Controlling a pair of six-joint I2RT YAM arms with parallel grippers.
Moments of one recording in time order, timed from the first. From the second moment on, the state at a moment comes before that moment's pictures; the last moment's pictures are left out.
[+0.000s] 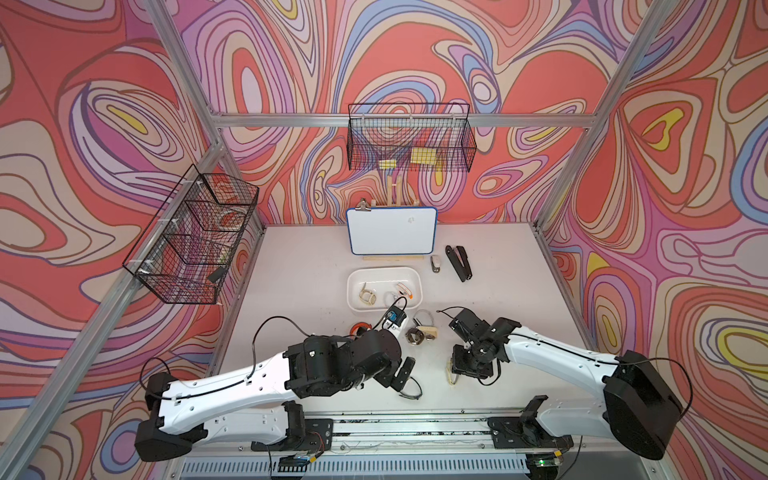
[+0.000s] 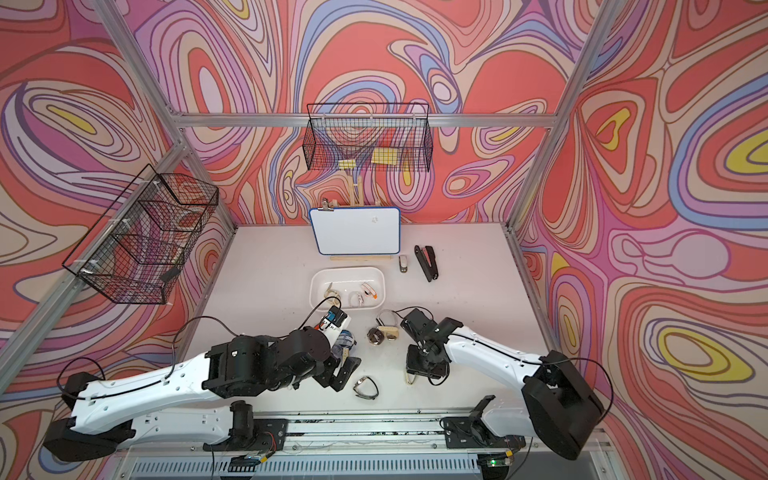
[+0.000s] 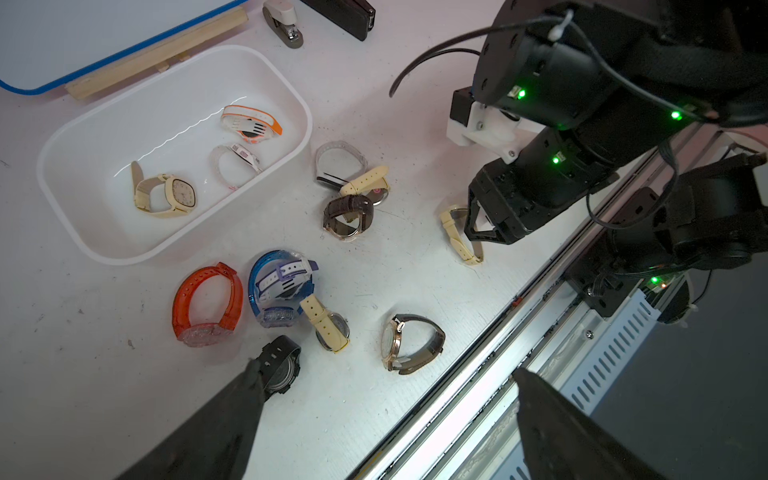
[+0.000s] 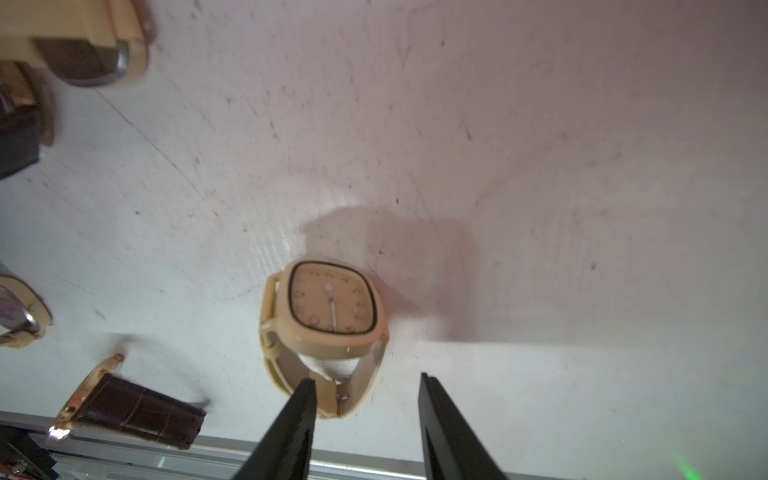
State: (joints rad) left arm -1.30 1.05 1.07 -0.86 -0.36 -0.54; right arm 0.69 1.29 0.69 -0.82 -0.13 0.86
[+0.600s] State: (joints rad) left arm -1.50 1.08 0.99 -0.74 -0.32 -0.40; right arm 0.67 1.36 0.67 -0.75 -0.13 0.83
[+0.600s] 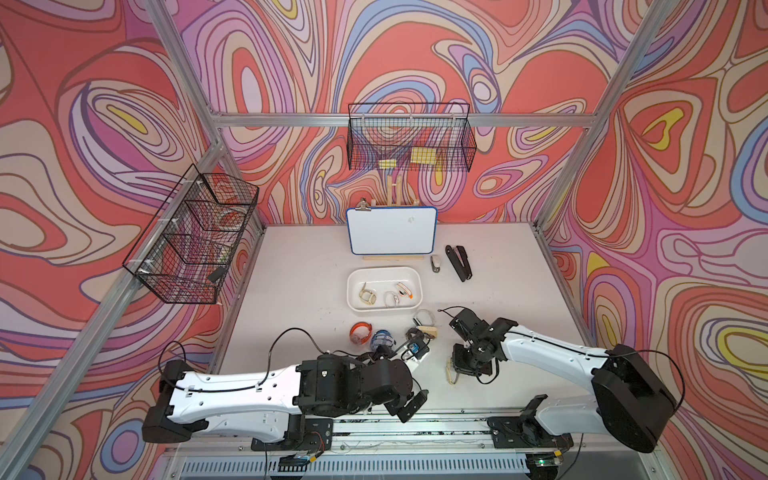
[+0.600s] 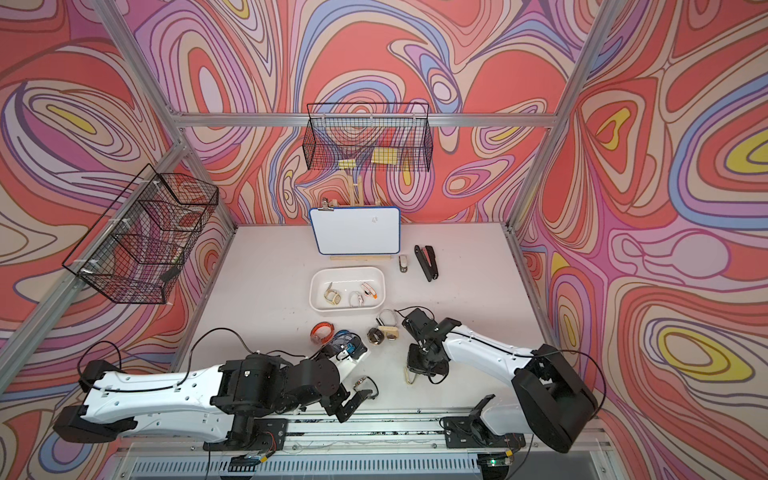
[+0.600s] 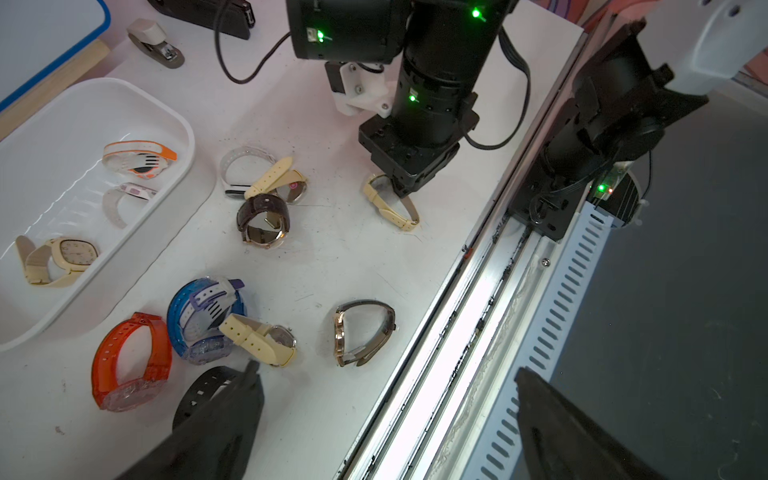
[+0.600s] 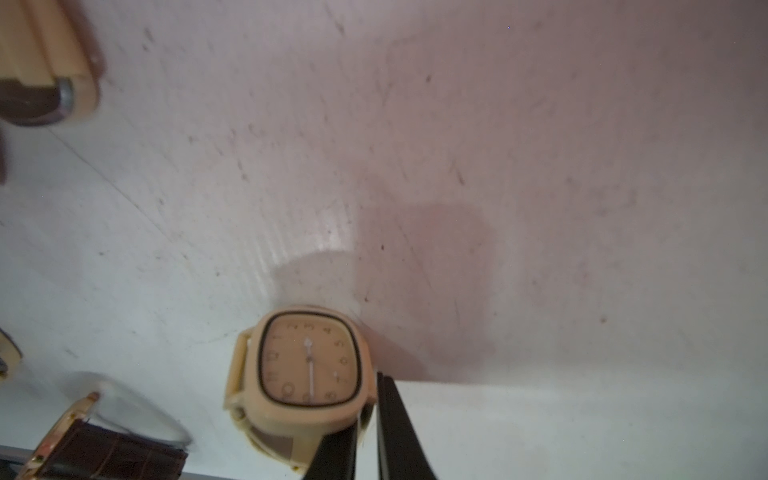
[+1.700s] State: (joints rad) left arm -1.52 0.76 1.01 -1.07 -0.68 -0.58; right arm 0.67 2.00 1.78 -0.96 -0.09 0.49
